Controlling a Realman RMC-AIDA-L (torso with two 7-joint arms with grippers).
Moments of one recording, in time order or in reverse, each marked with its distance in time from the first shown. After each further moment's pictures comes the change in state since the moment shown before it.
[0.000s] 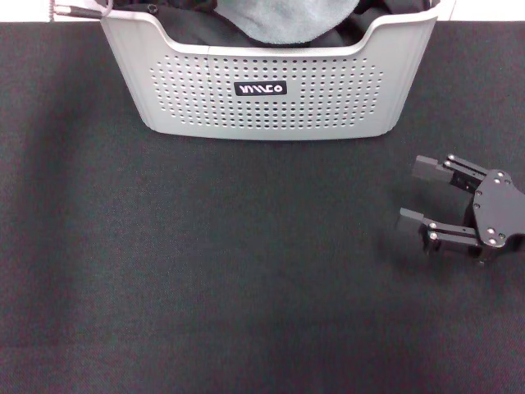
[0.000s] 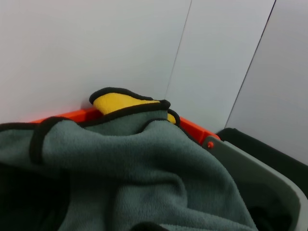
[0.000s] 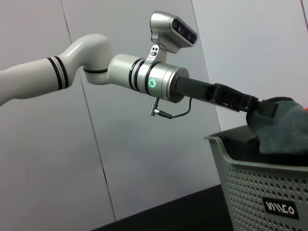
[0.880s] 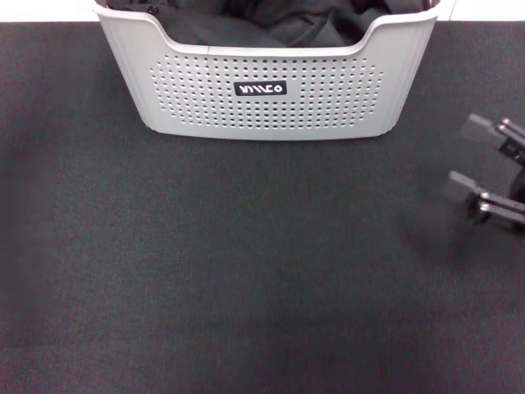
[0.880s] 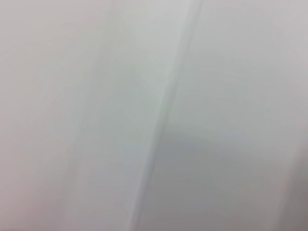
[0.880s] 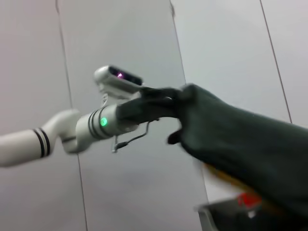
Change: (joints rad) left arm 0.144 0.019 -0.102 0.135 -0.488 0.283 0.158; right arm -0.048 -0.008 0.002 0.029 0.173 -0.111 -0.093
